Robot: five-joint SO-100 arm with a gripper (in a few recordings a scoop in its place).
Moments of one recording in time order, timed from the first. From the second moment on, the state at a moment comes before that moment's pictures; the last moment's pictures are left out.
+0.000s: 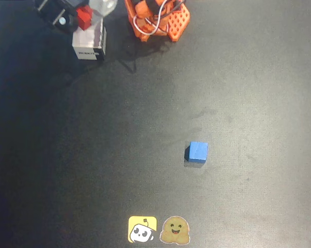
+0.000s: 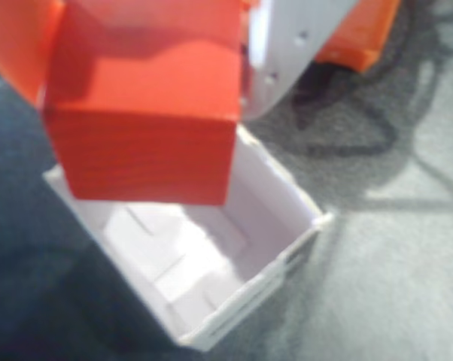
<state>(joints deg) 71.2 150.3 129.2 95.0 62.9</state>
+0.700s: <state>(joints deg) 67.7 150.4 138.4 84.7 64.2</state>
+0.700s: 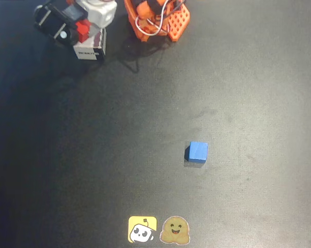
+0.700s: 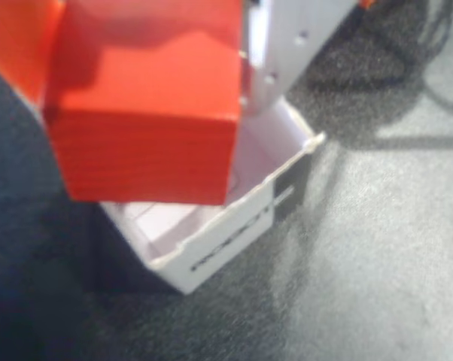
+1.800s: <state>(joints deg) 69.4 164.5 143.4 84.6 60.4</state>
